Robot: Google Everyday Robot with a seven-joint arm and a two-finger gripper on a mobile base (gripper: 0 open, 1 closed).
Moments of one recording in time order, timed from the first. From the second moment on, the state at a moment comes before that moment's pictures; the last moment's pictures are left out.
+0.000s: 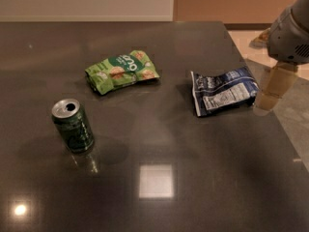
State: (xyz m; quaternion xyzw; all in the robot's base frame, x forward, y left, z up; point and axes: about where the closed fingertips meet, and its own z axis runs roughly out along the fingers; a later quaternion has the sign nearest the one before) arm 0.502 -0.227 0.946 -0.63 0.75 -0.02 0.17
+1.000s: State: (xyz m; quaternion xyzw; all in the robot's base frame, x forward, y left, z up) arm 0.573 -0.241 0.872 -0.65 0.75 -0.01 0.13
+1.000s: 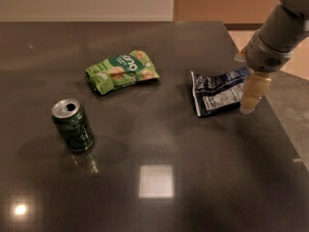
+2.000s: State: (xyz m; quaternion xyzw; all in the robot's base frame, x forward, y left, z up) arm 0.604 -0.252 0.845 -0.66 0.74 -0.01 0.11
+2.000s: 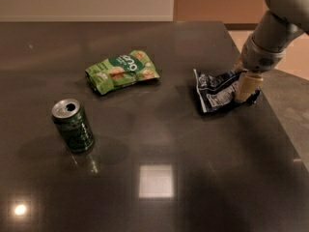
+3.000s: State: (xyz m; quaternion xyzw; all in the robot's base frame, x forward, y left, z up) arm 0.580 -0.227 0.914 -0.68 0.72 0.06 0.15
